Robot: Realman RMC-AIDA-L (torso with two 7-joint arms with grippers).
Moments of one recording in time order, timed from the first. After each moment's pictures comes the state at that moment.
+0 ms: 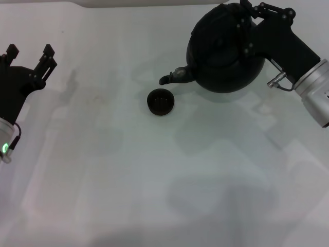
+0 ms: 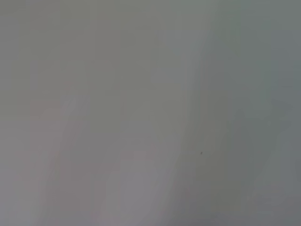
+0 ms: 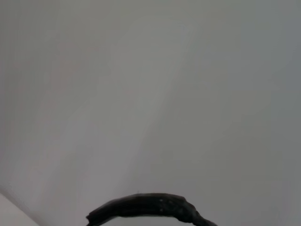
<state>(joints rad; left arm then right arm) -0.37 -2.08 2.84 0.17 -1.29 1.25 -0.30 0.47 2.02 -2.41 -0.31 0.55 -1.21 -0.10</state>
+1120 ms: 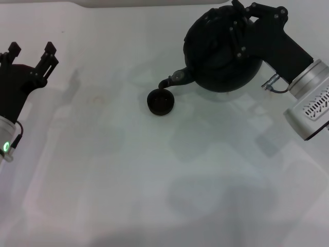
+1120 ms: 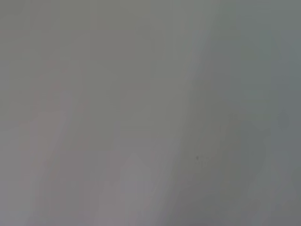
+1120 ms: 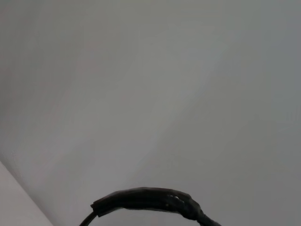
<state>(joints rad) -0.37 -2.08 2.84 0.18 -1.29 1.25 -0.32 0.47 2.02 -2.42 -0.33 0.53 -1.20 -0.30</state>
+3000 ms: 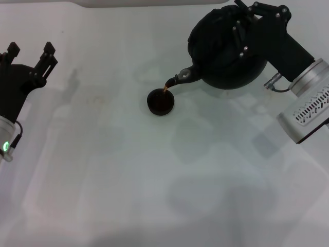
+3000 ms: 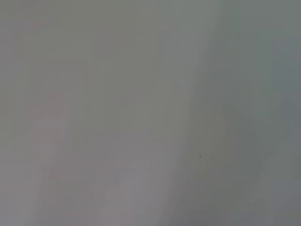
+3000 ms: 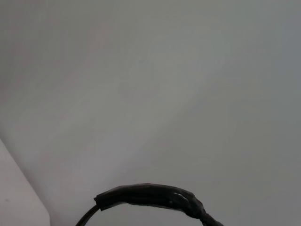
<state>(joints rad) -0.37 -2.08 2.83 0.18 -1.29 1.25 -0.31 0.47 2.02 -2.41 -0.34 0.54 -1.19 -0.44</state>
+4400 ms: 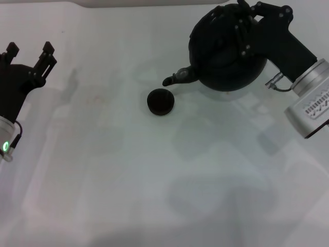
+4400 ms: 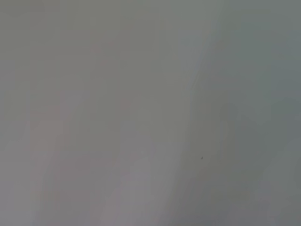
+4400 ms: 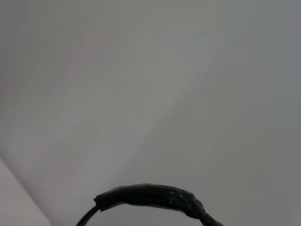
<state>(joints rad) -0.37 -2.08 2.83 0.18 -1.30 1.25 -0.31 0.46 2.02 -2.40 -0.34 0.55 -1.19 -0.33</state>
